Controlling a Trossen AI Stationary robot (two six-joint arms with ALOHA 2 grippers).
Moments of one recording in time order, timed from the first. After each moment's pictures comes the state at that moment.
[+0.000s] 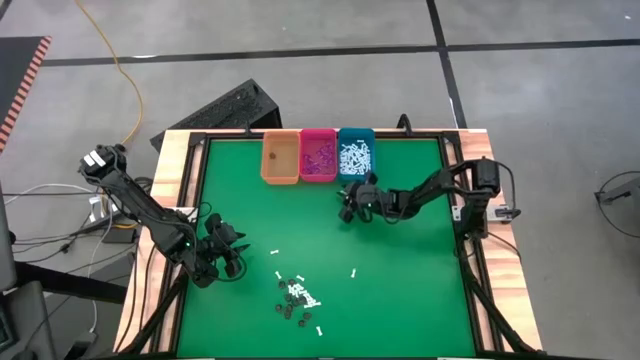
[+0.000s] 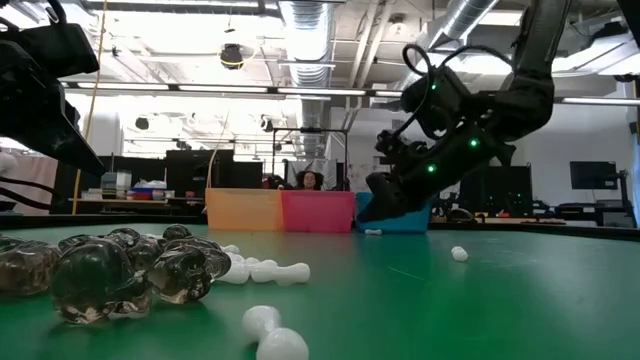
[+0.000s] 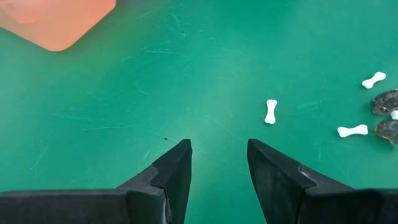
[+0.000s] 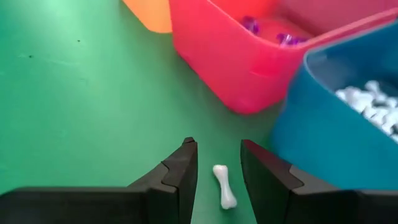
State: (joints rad) left arm -0.77 1.03 0.44 -0.50 -0.79 -1.06; right arm -0.15 1.80 0.61 0.70 0.47 0.14
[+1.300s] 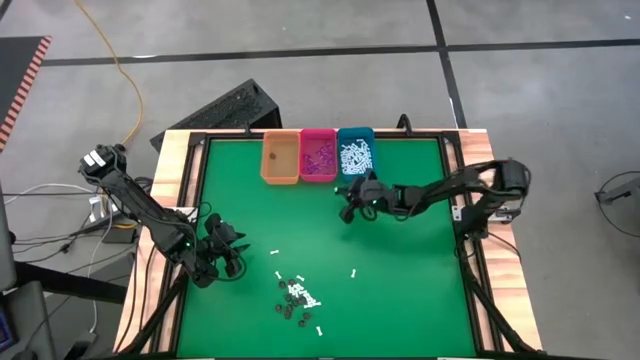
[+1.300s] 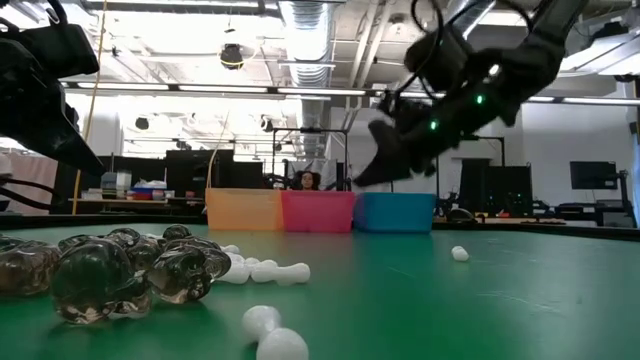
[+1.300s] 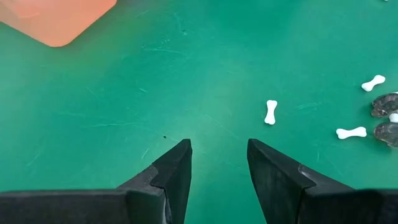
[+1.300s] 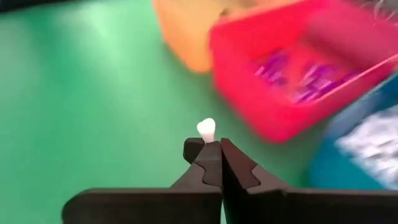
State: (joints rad) left arm -0.77 1.03 0.44 -0.50 -0.79 -1.08; right arm -0.11 1.63 0.65 0.51 0.35 0.24
